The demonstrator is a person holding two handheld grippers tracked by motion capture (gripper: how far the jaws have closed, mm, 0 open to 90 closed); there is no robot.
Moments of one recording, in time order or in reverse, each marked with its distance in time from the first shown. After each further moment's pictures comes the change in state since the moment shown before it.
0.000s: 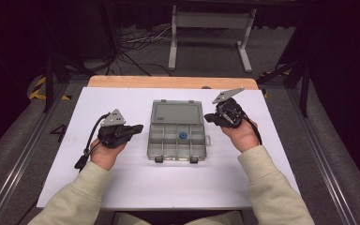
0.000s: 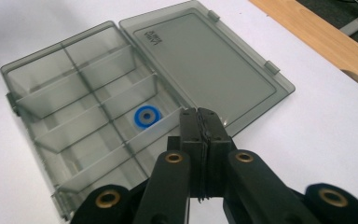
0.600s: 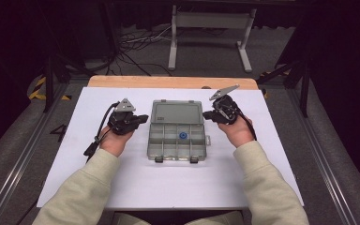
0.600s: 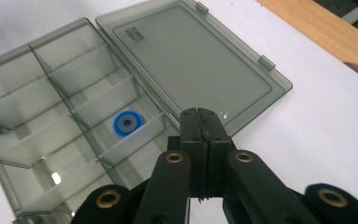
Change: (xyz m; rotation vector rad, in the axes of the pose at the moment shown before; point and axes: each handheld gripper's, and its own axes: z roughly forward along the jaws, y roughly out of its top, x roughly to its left) left arm 0.024 0.021 0.034 0.060 0.046 -0.037; right arm -0.017 0.002 0.026 0.032 0.001 0.027
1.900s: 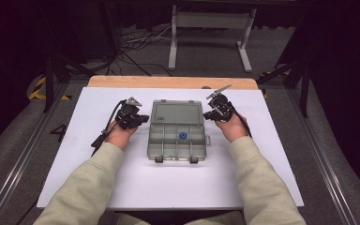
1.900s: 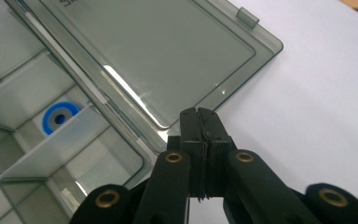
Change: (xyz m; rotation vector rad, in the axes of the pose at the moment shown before) left arm 0.032 -0.010 0.052 0.180 0.011 -0.076; right arm -0.033 -0.008 0.048 0.118 -0.029 0.092
